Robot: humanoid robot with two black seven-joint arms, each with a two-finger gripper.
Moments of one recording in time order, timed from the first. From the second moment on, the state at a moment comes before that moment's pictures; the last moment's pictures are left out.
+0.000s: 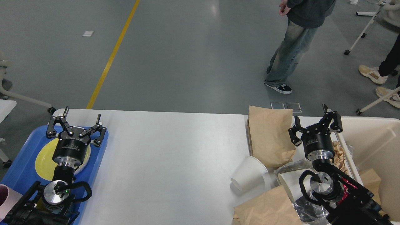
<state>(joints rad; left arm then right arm) -0.26 0.16 -1.40 -0.80 0.00 -0.54 -0.19 0.35 -0.24 0.91 0.84 -0.05 0.11 0.62</state>
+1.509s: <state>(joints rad) -0.28 0.18 -1.39 -0.75 0.14 -0.62 -0.22 0.37 -0.24 0.91 0.83 -0.05 0.11 0.60</state>
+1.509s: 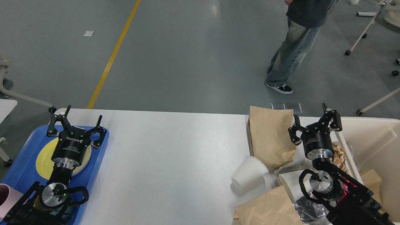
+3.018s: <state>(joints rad) -0.28 0.18 -1.39 -0.75 0.14 -0.62 -0.22 0.43 -0.32 0.73 0.81 0.15 0.10 0.46</state>
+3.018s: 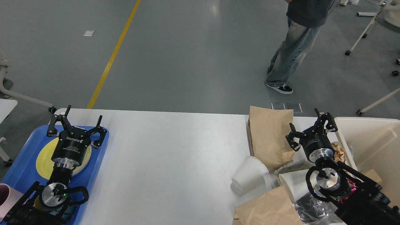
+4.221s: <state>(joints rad) -0.28 0.18 -1.39 -0.75 0.14 -0.62 -0.22 0.86 -0.58 0.07 0.84 0.13 0.27 0.43</state>
